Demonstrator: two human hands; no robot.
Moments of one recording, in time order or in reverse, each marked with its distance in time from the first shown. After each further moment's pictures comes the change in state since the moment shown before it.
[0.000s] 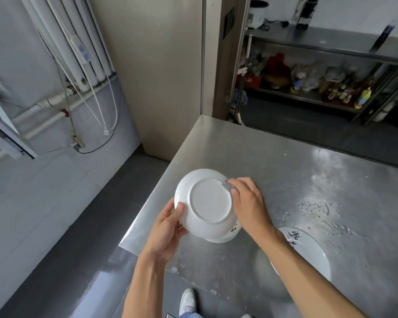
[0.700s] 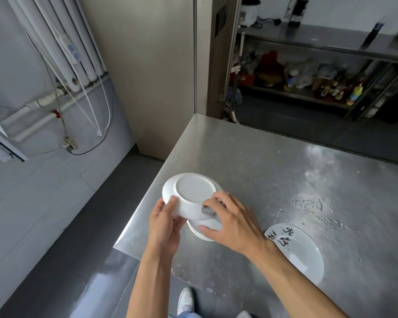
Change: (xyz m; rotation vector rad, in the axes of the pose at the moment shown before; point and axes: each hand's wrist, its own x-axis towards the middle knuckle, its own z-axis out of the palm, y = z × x) left_hand 0.013 -0.002 0.023 -0.172 0.282 0.020; right_hand -0.035 -0.018 -0.006 -0.158 -0.158 -0.312
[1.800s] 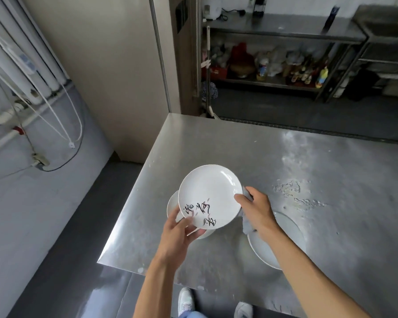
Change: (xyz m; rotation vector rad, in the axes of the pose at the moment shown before) left_hand 0.006 -0.066 0.020 0.178 -0.212 -0.206; right_hand -0.031 0.080 -0.023 0.776 0.183 0.951
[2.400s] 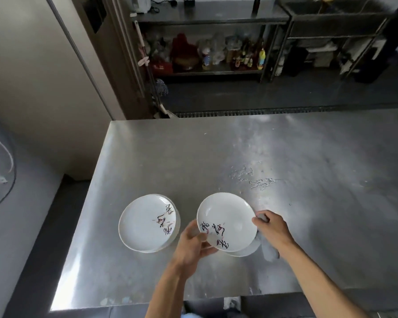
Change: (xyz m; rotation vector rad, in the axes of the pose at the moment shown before) left_hand 0.013 -0.089 0.098 0.388 -0.284 -0.259; right_hand -0.022 0.135 -0.143 -0.174 0.222 0.305
